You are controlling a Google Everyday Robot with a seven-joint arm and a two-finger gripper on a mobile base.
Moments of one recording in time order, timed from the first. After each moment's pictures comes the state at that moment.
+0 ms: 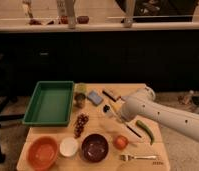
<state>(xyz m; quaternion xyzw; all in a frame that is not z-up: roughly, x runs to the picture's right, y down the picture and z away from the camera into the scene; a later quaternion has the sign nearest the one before) 0.116 0.163 0.781 -0.26 -0.03 0.30 0.92</state>
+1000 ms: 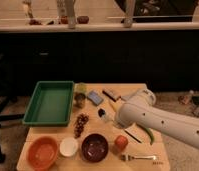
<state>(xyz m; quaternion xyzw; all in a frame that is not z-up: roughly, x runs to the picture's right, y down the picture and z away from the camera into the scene) 0.091 0.174 0.709 -0.25 -0.03 0.28 0.93</state>
